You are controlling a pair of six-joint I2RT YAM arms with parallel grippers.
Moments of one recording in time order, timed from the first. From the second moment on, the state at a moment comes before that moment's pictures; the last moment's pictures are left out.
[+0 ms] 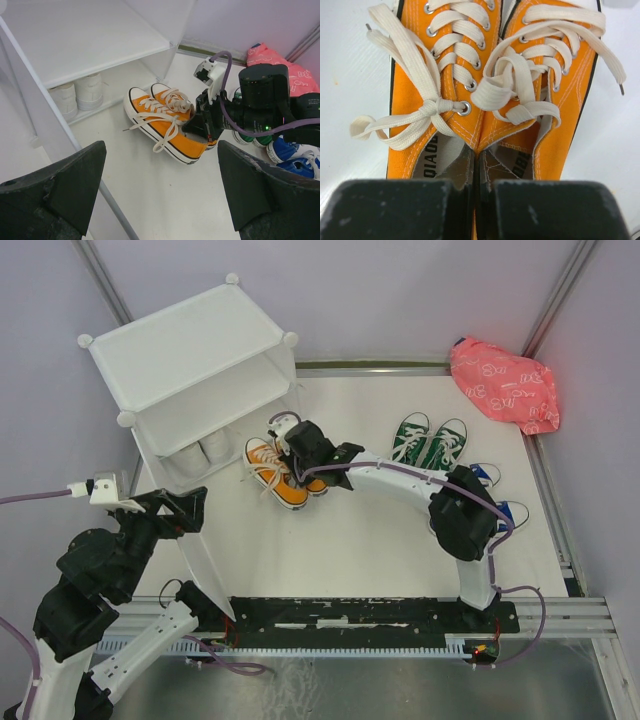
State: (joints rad) left arm -0.65 0.35 1.11 -0.88 -0.49 -0.39; right arm 0.92 1.97 1.56 -0.35 0.11 0.12
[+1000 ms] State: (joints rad) left arm -0.65 0.38 1.10 -0.84 -0.49 -0.39; right arm 0.75 2.51 2.16 -0.13 0.06 0.04
